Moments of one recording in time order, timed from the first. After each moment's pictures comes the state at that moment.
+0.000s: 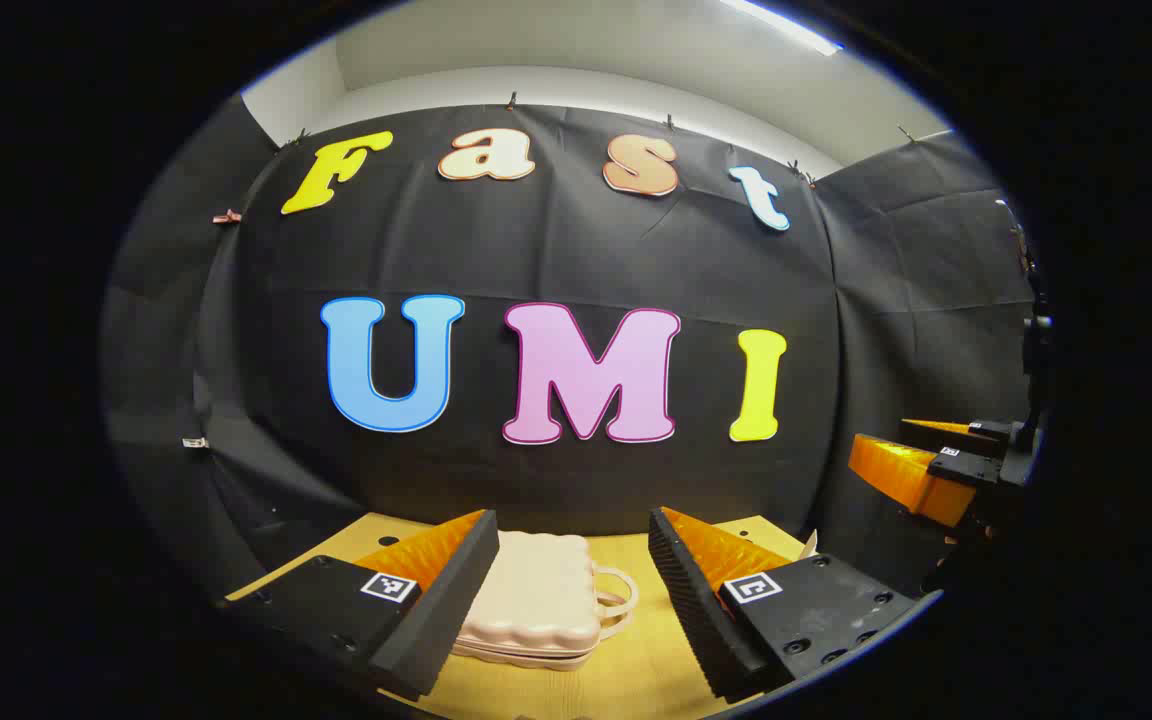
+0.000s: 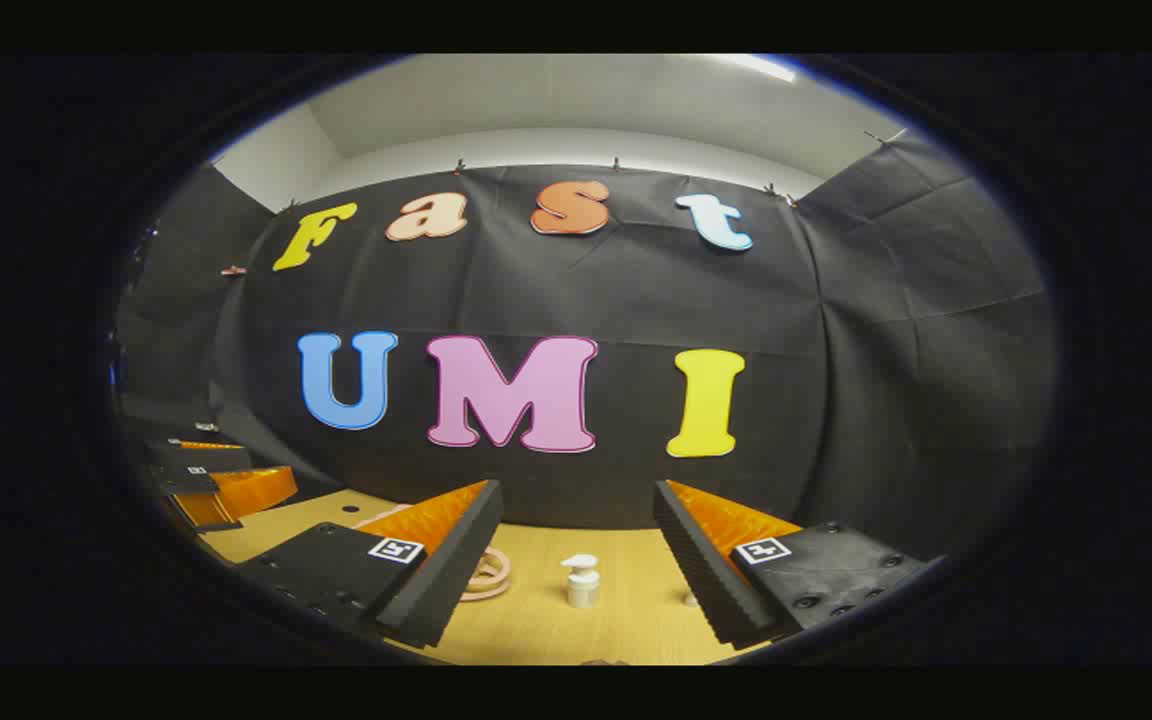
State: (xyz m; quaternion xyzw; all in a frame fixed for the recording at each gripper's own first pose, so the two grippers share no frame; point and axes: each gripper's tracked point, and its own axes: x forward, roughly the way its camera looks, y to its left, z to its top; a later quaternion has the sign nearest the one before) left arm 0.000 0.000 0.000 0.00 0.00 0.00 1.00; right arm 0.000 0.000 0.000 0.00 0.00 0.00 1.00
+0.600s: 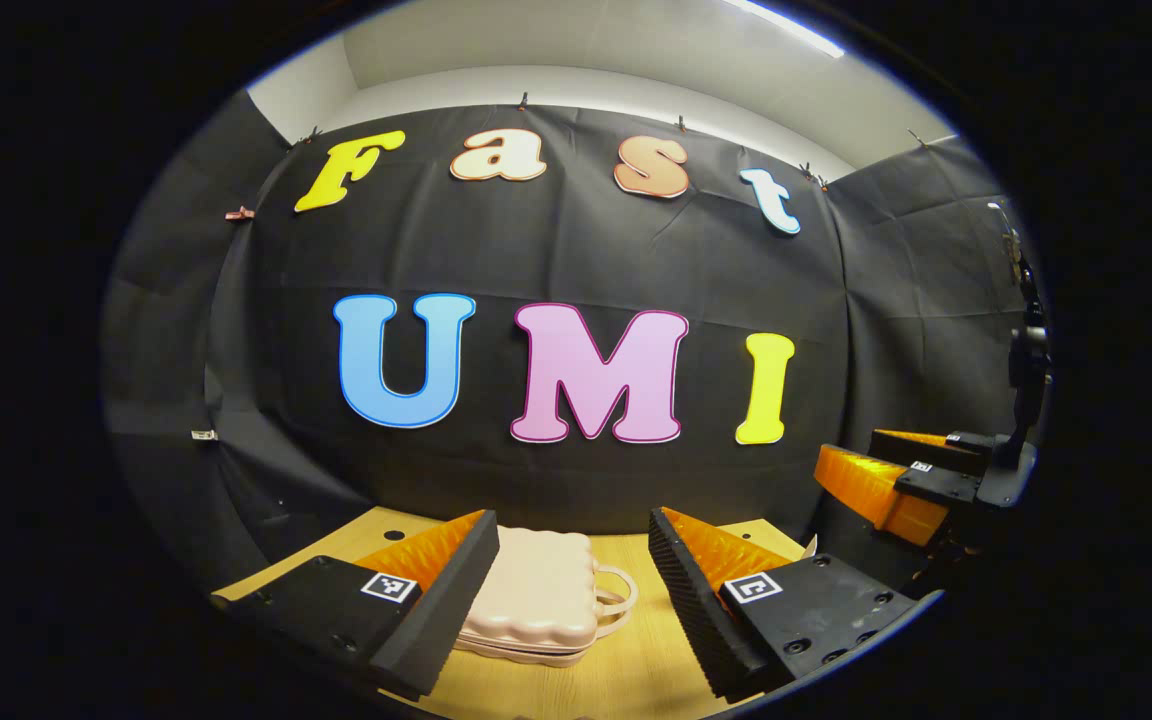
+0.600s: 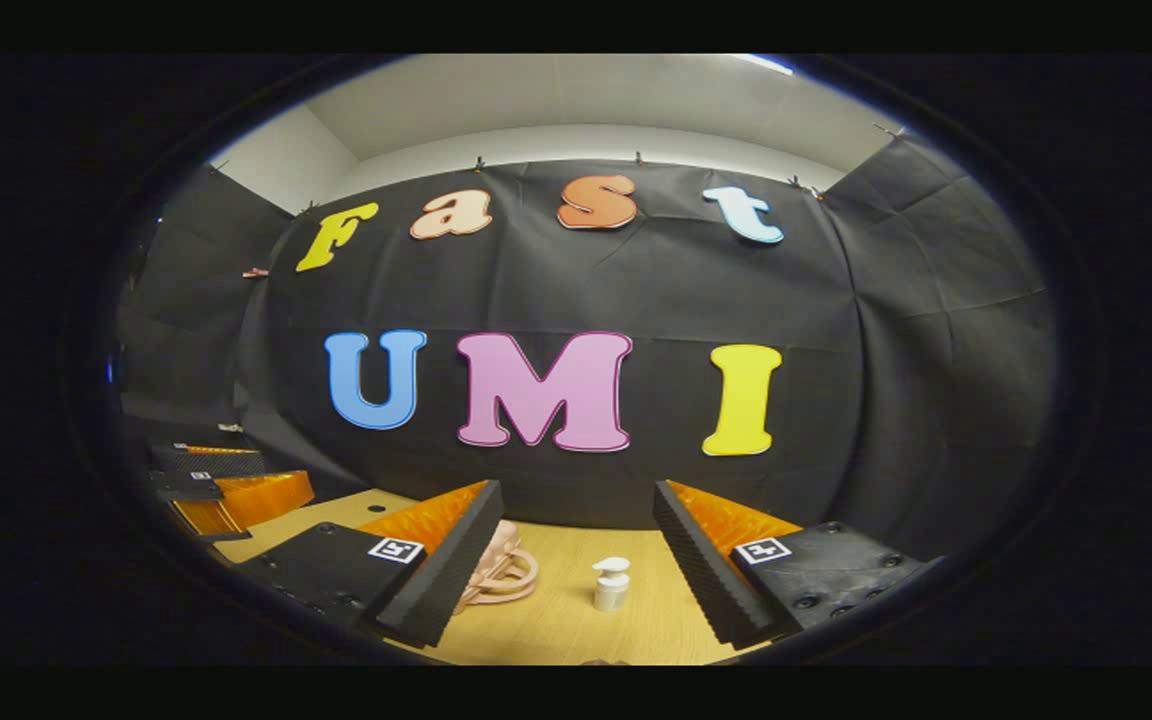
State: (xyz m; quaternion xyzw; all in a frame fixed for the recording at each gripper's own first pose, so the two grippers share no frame) left arm -0.004 -0.007 -0.005 -0.02 0.01 0.01 1.00; right arm 0.013 0.021 -0.007 0.01 0.01 0.04 1.00
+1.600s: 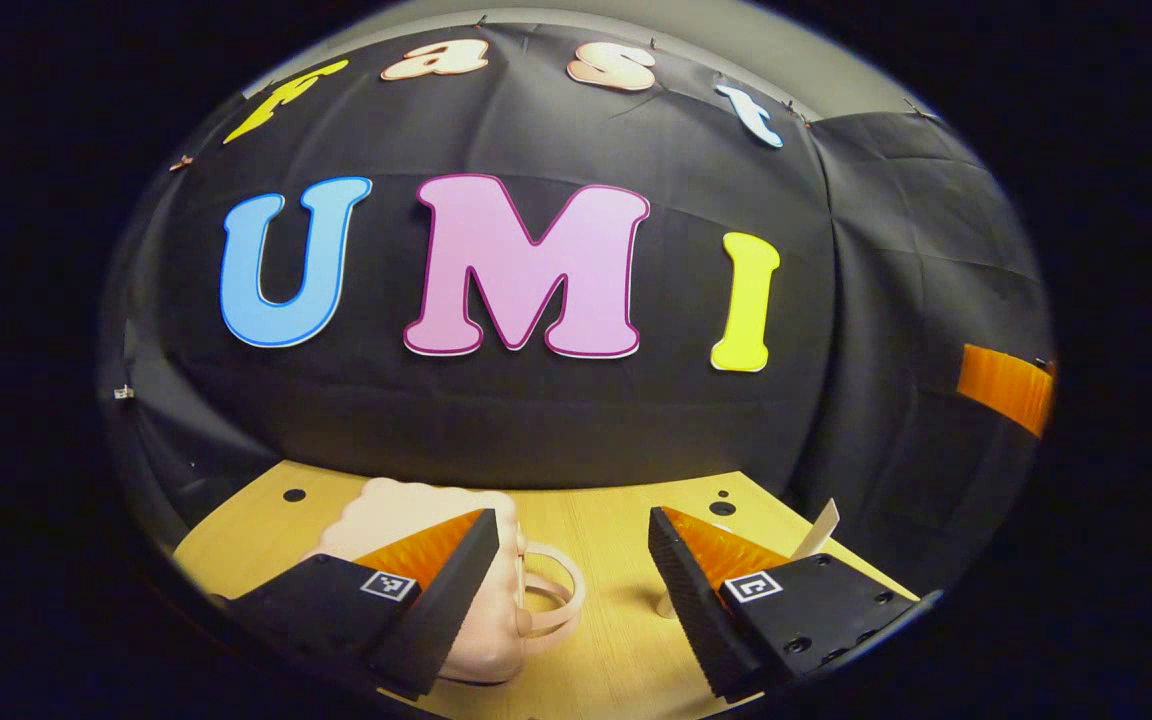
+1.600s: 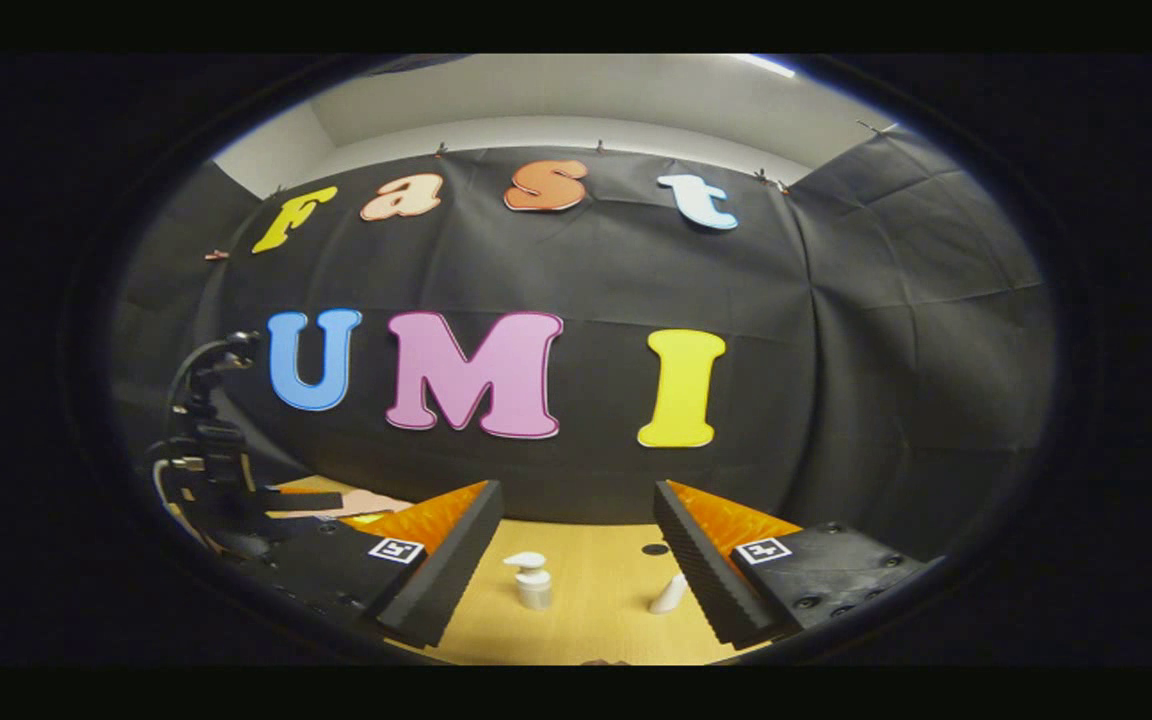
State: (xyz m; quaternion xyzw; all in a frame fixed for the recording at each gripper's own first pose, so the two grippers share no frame) left arm 0.177 -0.089 -0.142 -0.02 0.11 -0.07 0.99; right arm 0.041 -0.072 -0.047 -0.01 0.03 -0.03 1.00
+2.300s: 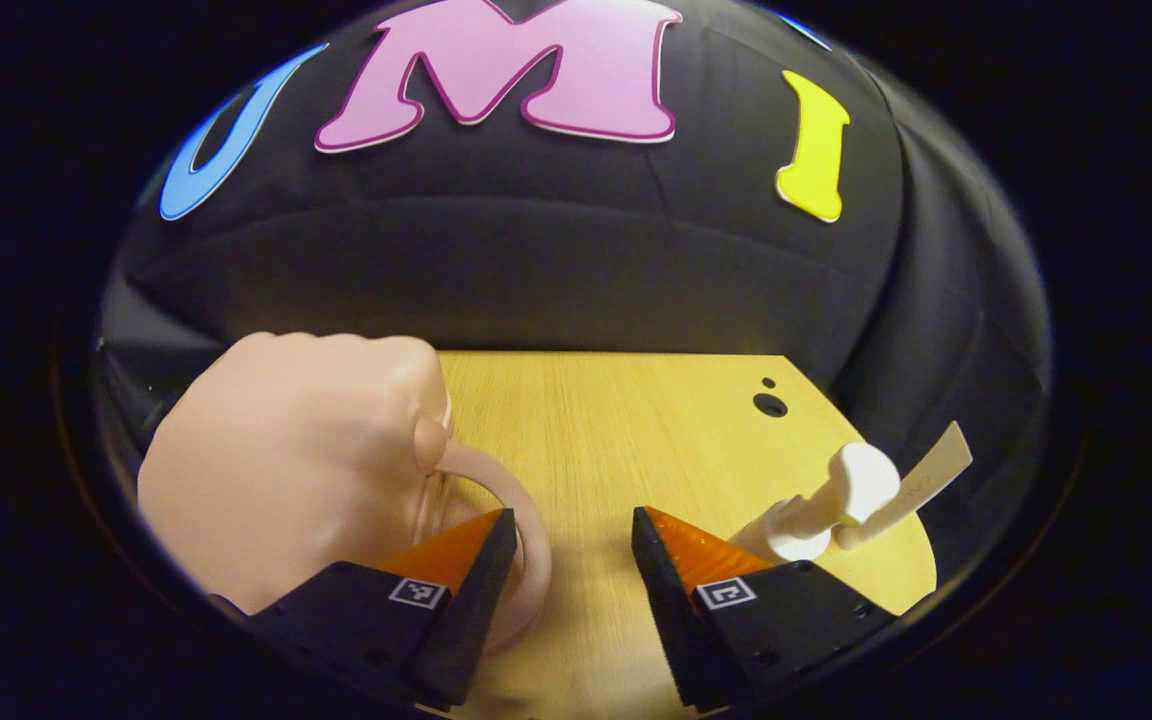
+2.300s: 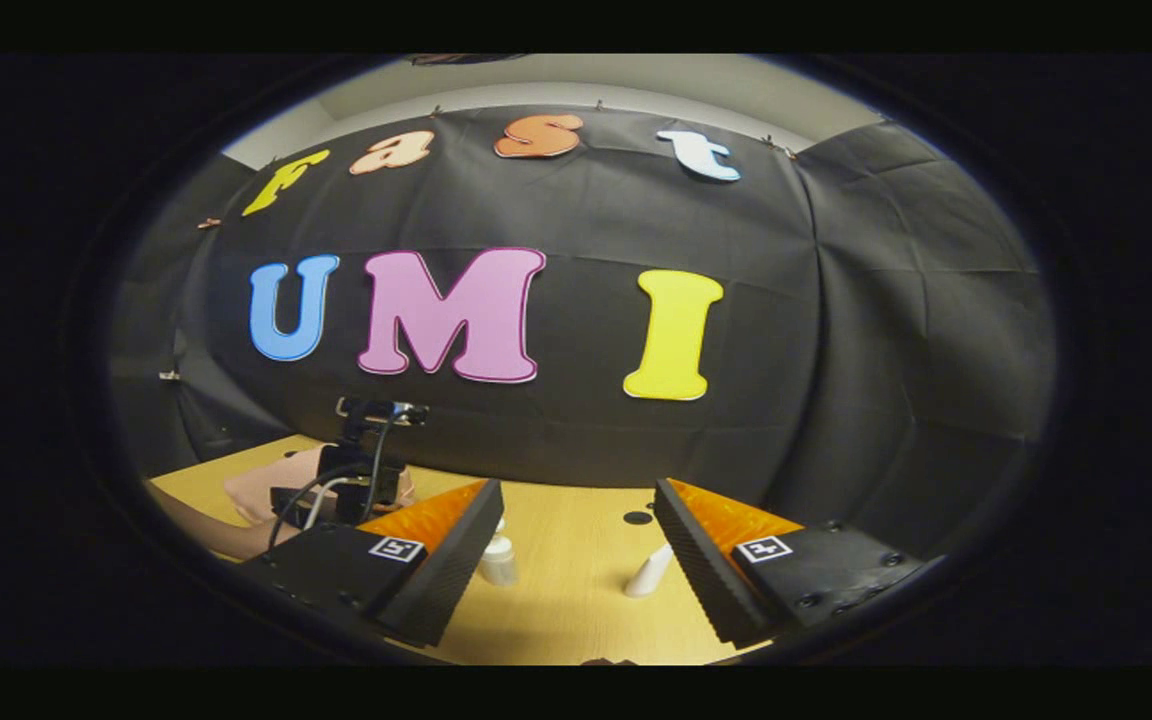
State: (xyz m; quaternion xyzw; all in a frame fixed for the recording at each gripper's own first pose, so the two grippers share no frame) left arm 0.270 -0.119 -0.324 -0.03 0.33 -0.03 0.94; right arm 0.067 -0.101 -0.109 -0.03 0.10 -0.03 0.99
